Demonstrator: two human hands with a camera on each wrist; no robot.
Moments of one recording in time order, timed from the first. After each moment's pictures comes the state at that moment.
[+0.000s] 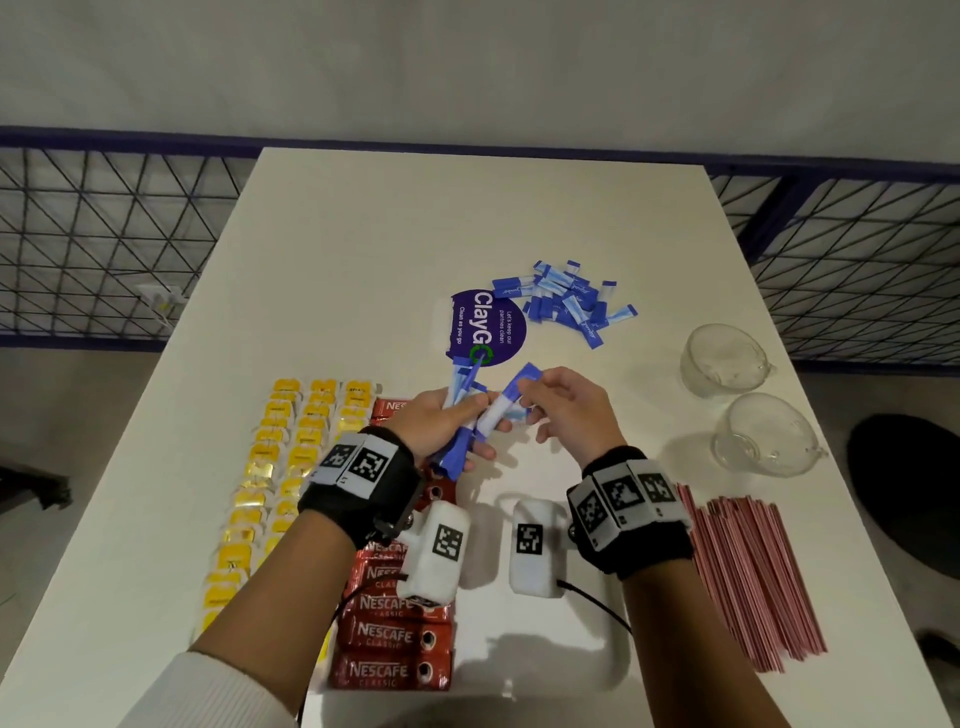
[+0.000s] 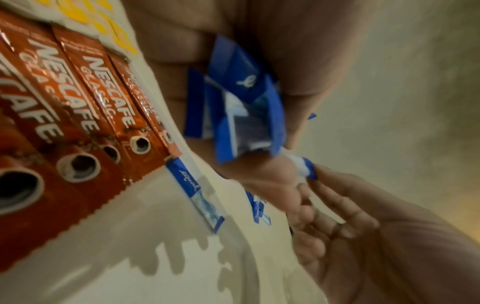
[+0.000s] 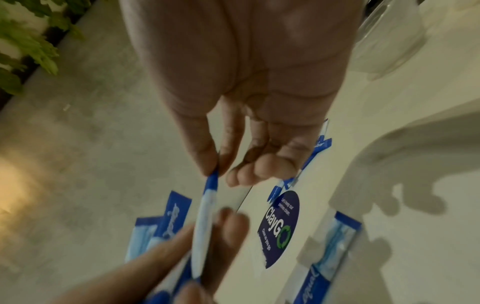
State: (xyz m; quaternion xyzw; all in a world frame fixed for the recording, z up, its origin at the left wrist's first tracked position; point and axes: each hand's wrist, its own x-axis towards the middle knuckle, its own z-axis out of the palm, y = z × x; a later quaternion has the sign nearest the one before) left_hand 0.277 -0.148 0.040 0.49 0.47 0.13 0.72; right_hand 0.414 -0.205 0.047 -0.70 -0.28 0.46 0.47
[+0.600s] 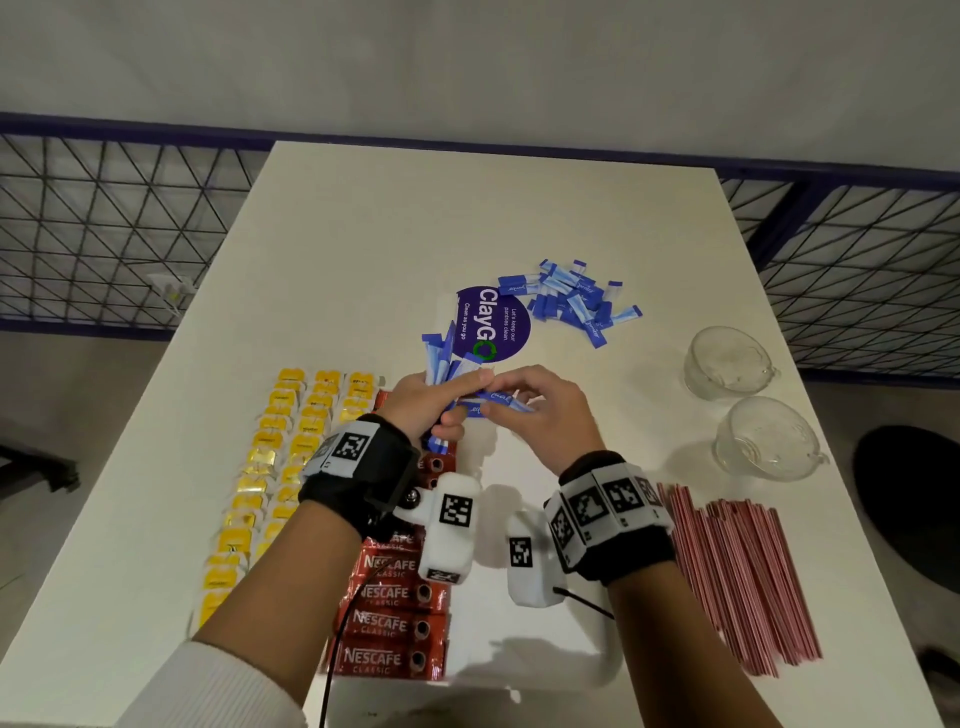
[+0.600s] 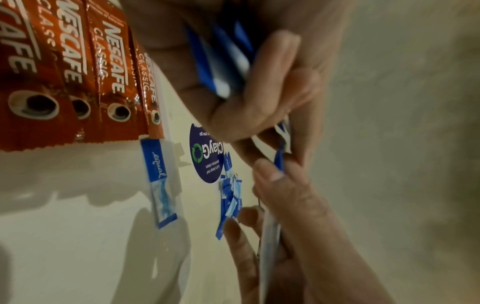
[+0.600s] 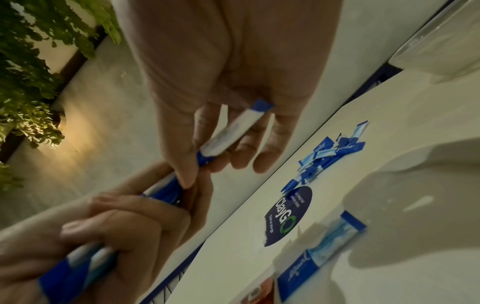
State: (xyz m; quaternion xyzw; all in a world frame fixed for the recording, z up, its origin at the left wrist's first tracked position) left_hand 0.277 -0.147 0.050 0.39 0.49 0.23 0.74; right_hand 0.400 -0.210 0.043 -0.66 -0.46 0.39 0.45
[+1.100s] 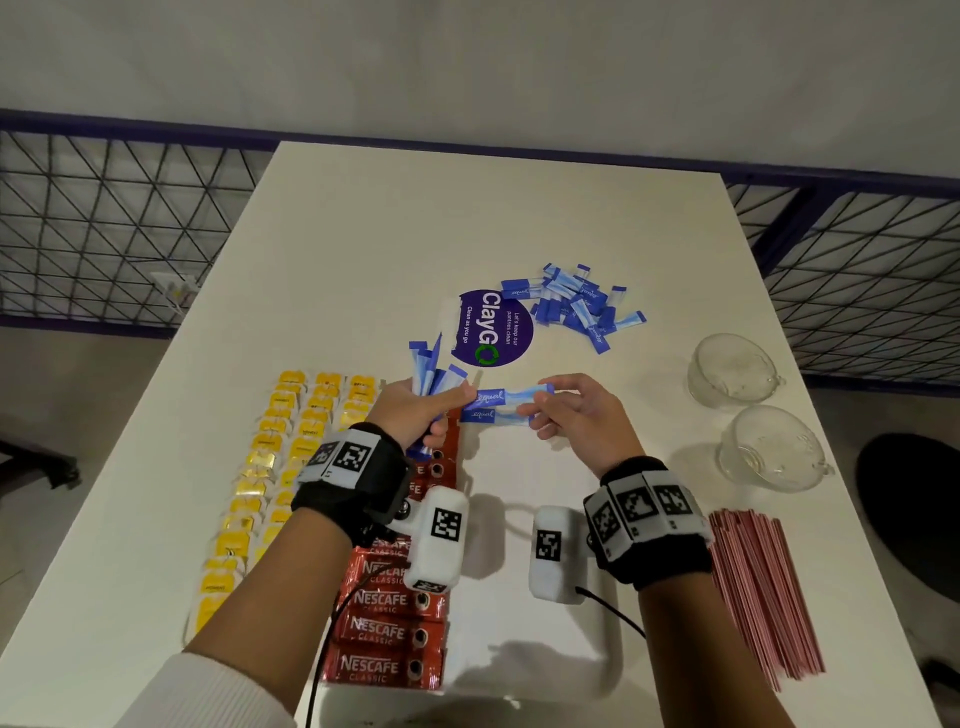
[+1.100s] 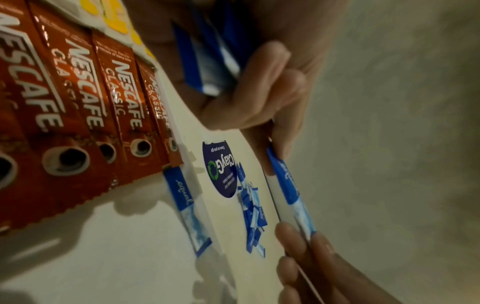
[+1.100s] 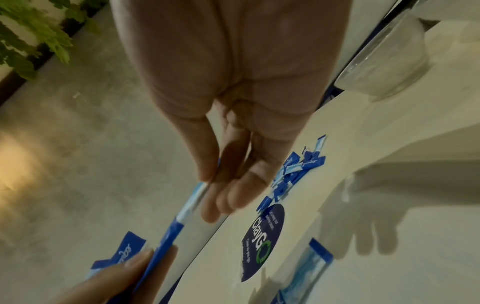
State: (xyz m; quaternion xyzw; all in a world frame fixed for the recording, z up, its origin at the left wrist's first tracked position) left_hand 0.266 -0.140 0.035 0.43 0.55 0.24 0.67; right_hand 0.429 -0.212 0.037 -0.67 -0.31 0.48 0.48
